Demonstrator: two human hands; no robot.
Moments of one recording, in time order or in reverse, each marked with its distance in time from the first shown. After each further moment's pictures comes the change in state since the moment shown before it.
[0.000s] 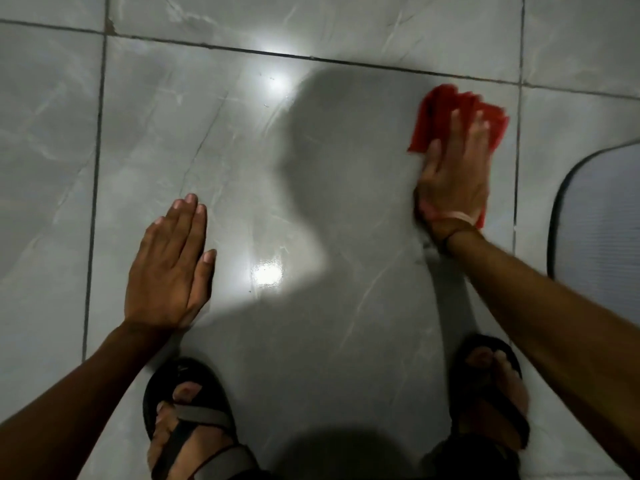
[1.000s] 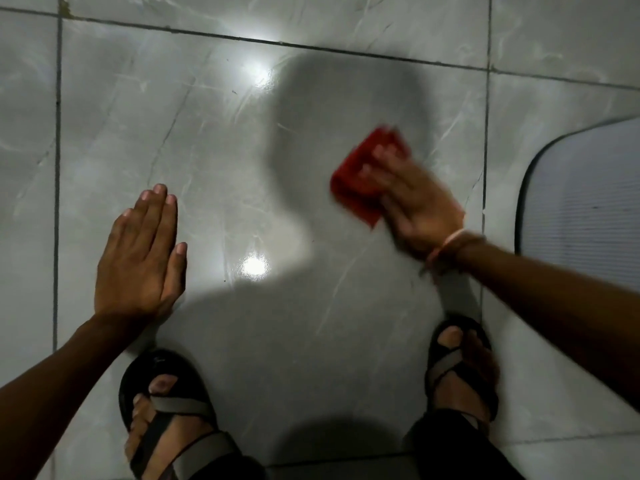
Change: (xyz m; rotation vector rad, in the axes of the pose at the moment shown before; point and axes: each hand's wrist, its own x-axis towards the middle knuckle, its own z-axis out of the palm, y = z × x) left_hand 0.001 -0.001 0.000 0.045 -0.020 0.019; right_hand -0.033 0.063 -0.006 0.011 -0.208 -0.717
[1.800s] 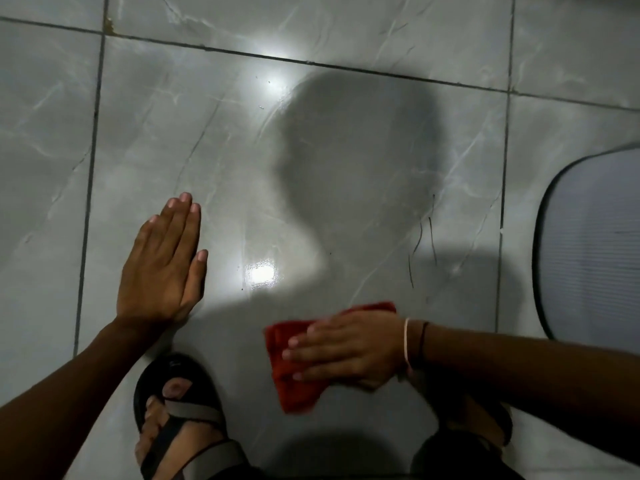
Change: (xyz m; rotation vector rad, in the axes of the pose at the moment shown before) left_hand 0.000 0.001 -0.002 0.002 -0.005 0.006; right_hand -0.053 -0.126 0.046 0.198 -0.342 -0.925
